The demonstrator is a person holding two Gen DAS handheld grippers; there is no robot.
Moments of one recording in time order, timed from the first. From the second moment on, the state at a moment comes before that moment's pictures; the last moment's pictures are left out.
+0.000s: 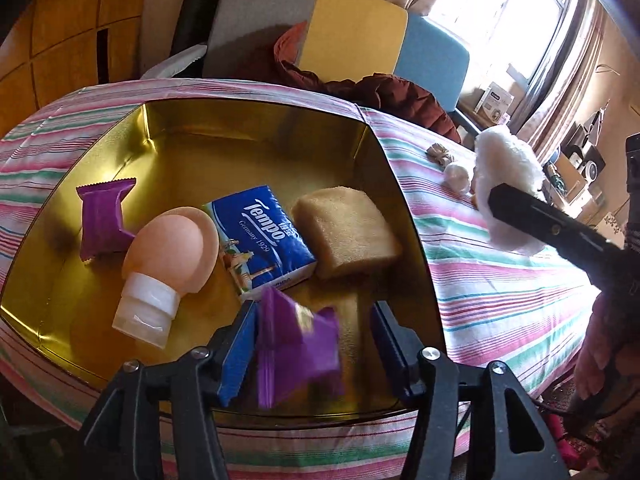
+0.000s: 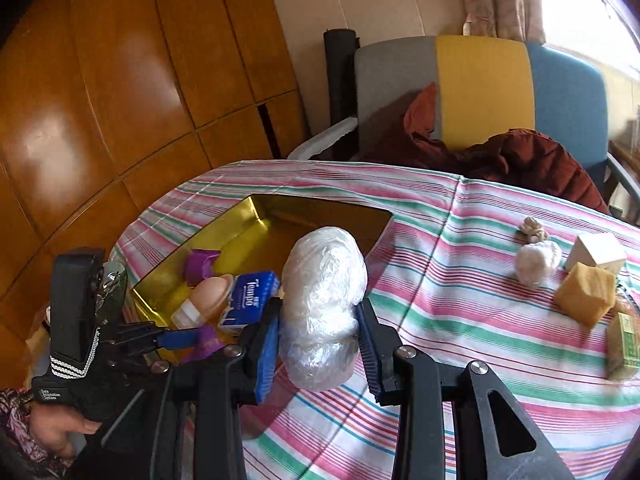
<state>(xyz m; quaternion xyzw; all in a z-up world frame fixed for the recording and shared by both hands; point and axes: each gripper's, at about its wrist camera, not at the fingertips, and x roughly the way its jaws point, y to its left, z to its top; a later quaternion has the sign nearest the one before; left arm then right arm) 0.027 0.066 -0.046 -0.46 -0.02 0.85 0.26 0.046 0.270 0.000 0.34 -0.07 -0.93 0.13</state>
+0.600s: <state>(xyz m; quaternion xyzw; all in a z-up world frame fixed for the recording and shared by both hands) 0.006 -0.036 -0.005 -0.36 -0.13 0.92 0.06 0.015 0.210 -0.018 0.39 -0.05 -0.90 0.17</state>
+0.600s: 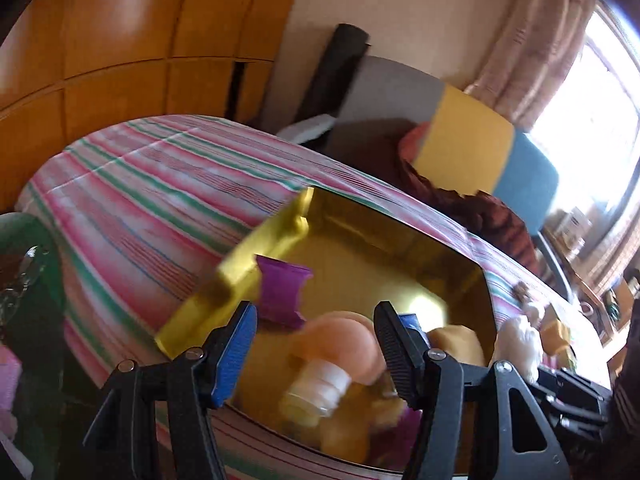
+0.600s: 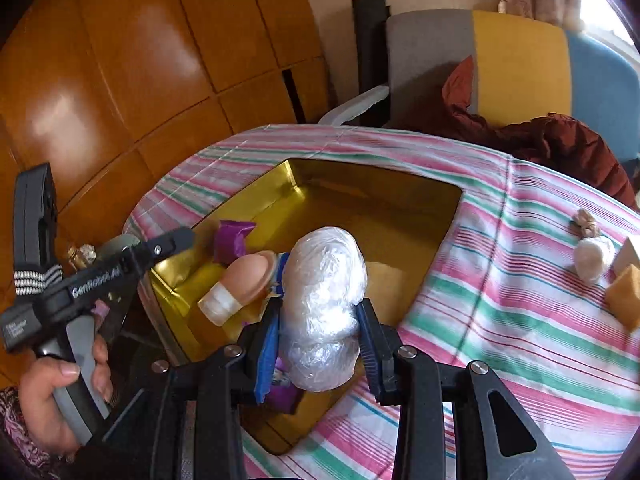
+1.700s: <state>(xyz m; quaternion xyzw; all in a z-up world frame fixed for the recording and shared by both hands) 0.002 -0.106 0.017 -0.32 -0.20 0.93 -0.02 -0.041 0.090 -0.032 0.44 -0.06 -0.85 0.27</state>
